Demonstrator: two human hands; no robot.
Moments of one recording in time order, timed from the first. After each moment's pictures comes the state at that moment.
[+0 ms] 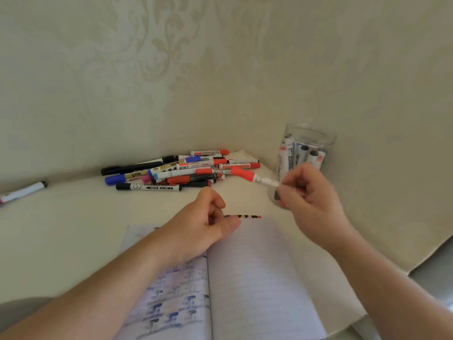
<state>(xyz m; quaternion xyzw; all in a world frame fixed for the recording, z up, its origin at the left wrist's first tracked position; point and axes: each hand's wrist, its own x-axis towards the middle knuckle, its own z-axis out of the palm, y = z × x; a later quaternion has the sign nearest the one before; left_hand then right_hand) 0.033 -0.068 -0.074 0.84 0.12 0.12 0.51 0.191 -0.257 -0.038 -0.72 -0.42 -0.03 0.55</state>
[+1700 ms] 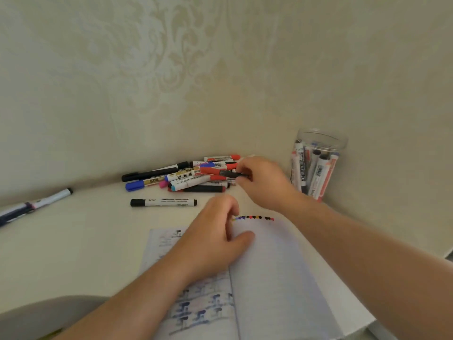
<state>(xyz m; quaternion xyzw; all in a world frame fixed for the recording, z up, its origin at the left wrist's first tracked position) 0.017 -0.079 -0.074 0.90 0.12 0.22 0.35 0.218 -0.139 -0.042 -0.81 -0.51 -0.10 0.28</state>
